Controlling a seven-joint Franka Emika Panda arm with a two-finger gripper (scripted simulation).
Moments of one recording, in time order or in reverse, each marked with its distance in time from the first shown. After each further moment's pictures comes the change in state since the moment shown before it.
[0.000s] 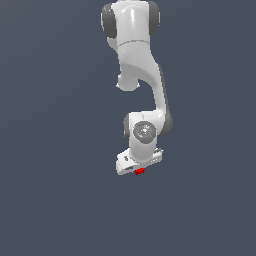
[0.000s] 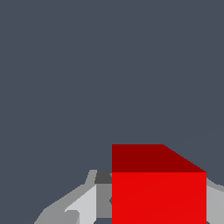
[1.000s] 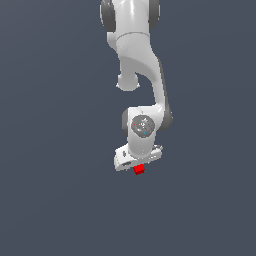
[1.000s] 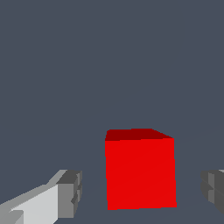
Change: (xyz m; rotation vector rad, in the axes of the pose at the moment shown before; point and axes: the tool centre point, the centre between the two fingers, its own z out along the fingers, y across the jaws) arm -0.010 0.003 -0.018 0.001 0.001 0.040
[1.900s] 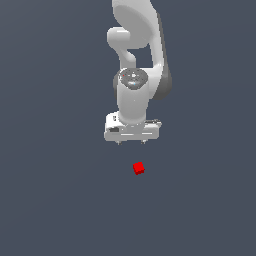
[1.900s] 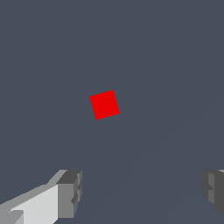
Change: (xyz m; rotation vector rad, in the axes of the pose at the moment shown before) arm -0.055 0.013 -0.116 -0.004 0.013 0.238
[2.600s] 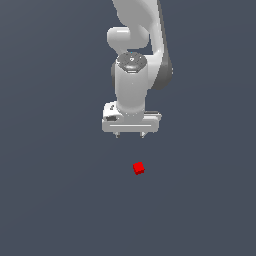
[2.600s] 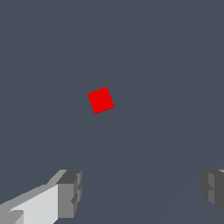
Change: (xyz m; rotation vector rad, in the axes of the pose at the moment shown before) arm -0.014 0.005 -0.031 -0.002 0.002 0.064
